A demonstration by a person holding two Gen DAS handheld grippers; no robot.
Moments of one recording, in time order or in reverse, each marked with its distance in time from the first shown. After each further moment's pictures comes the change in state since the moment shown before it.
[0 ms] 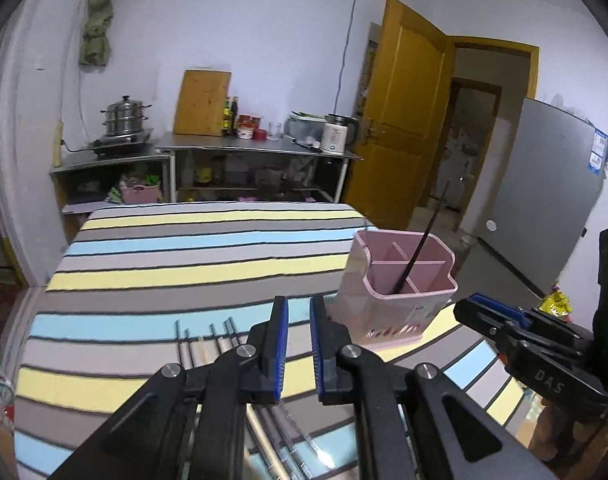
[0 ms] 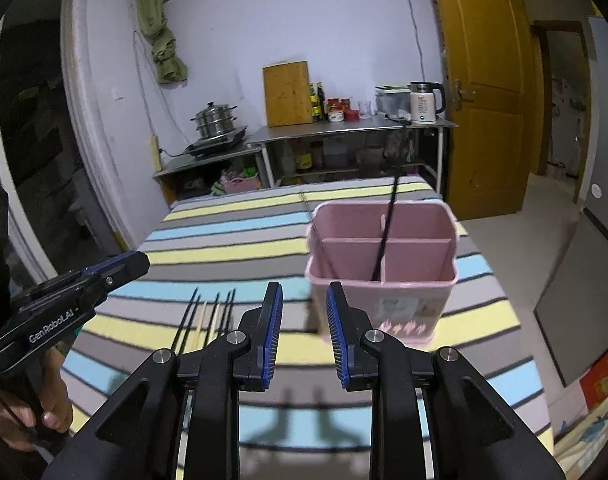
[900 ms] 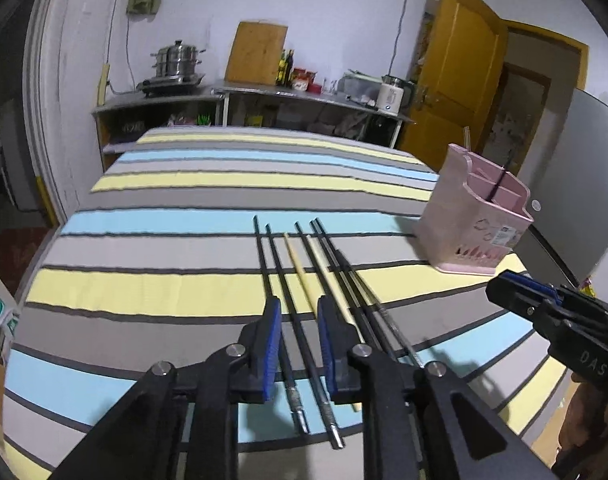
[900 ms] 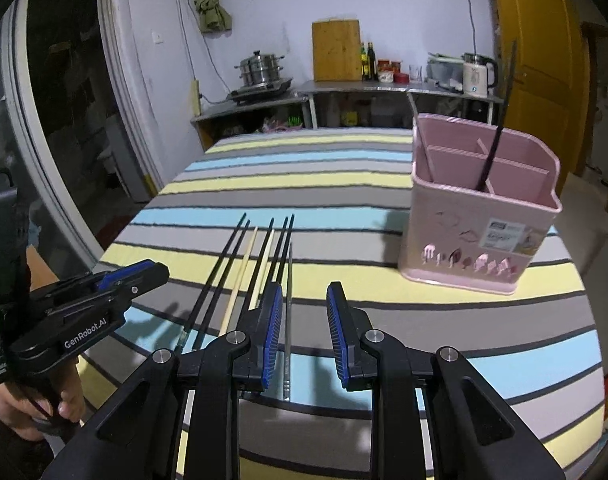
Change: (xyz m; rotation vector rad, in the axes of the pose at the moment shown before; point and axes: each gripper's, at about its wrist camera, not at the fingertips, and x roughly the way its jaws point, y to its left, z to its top) left arm 0.022 0.084 -0.094 -0.115 0.150 0.126; right arm 0.054 0.054 -0.060 -0.101 0.152 0.112
